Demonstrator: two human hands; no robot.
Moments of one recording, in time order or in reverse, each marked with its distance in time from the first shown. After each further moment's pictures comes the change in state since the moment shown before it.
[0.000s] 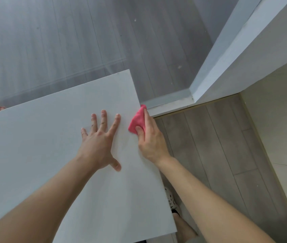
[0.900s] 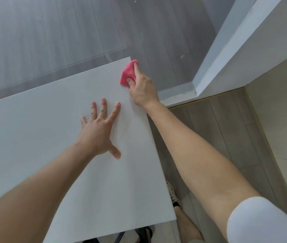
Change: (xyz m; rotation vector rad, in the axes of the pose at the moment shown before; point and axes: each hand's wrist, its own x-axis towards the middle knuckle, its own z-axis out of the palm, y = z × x) left_hand 0.000 -0.003 0.006 -0.025 0.030 0.005; right_hand 0.128 -0.026 0.002 -0.128 -0.021 0.037
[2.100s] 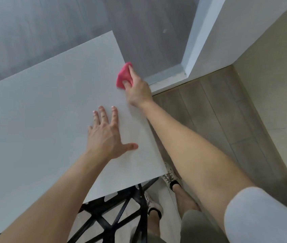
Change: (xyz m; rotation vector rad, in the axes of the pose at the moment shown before) left_hand -0.084 0.054 0.075 0.003 0.071 -0.084; right_hand -0.112 0.017 -0.002 0.119 -0.003 0.142
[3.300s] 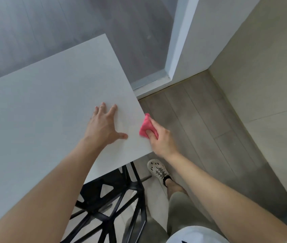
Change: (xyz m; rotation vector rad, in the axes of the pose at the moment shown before) left_hand -0.031 -0.015 0.008 -0.109 0.064 0.123; right_hand -0.237 0.080 -0.018 -0.026 0.031 0.095
